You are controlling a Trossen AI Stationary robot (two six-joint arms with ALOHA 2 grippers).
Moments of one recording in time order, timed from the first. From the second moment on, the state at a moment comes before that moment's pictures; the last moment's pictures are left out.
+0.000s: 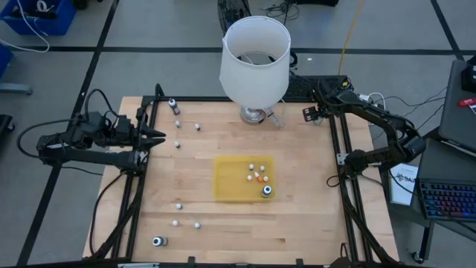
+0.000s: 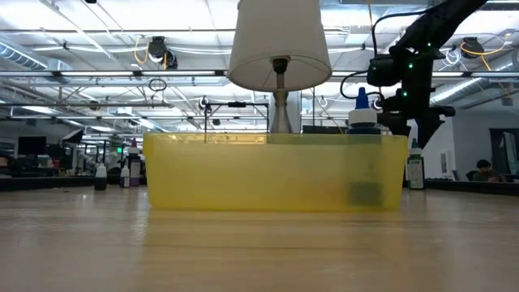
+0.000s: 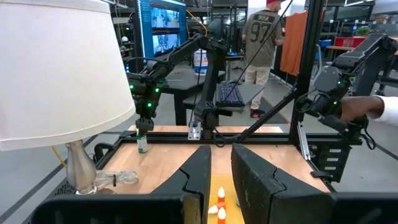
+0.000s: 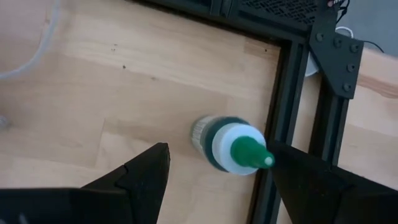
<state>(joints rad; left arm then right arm) 0.00 0.39 0.78 -0.39 0.00 0.00 -0.96 1.32 0.88 -0.82 0.28 0.33</state>
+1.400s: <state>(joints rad) 0.00 0.39 0.78 -0.39 0.00 0.00 -0.97 1.44 0.88 -0.80 0.31 0.29</state>
